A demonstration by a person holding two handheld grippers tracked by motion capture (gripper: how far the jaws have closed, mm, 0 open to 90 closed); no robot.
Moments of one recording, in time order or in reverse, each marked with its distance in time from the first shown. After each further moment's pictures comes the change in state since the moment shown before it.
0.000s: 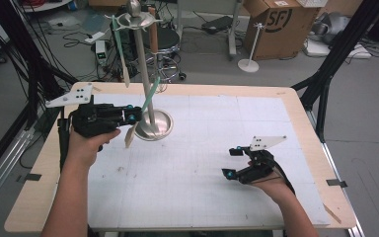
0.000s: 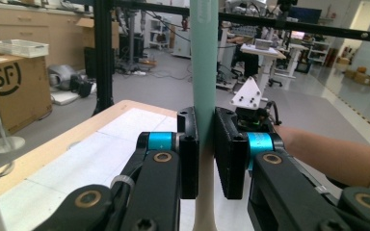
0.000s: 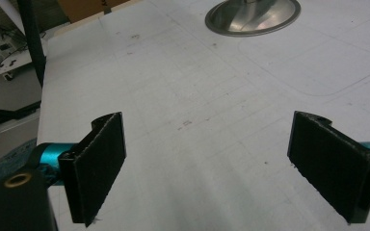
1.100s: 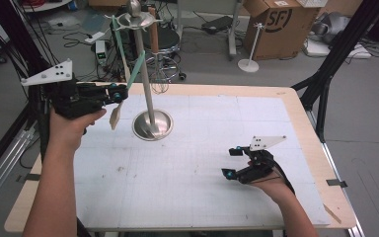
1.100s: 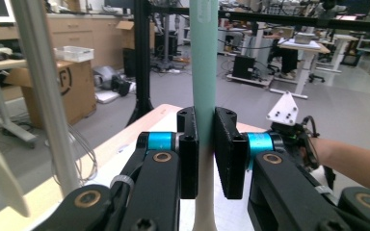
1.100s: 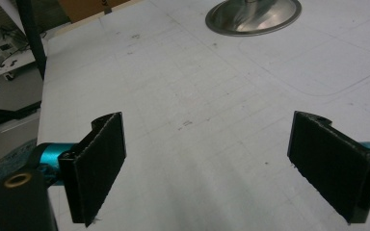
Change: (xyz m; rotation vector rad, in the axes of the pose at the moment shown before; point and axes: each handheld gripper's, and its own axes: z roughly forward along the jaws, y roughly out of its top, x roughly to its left) left arm 0.006 0.051 -0.022 0.033 0.154 0.058; right arm 0.000 0.000 0.001 0.001 0.001 -0.001
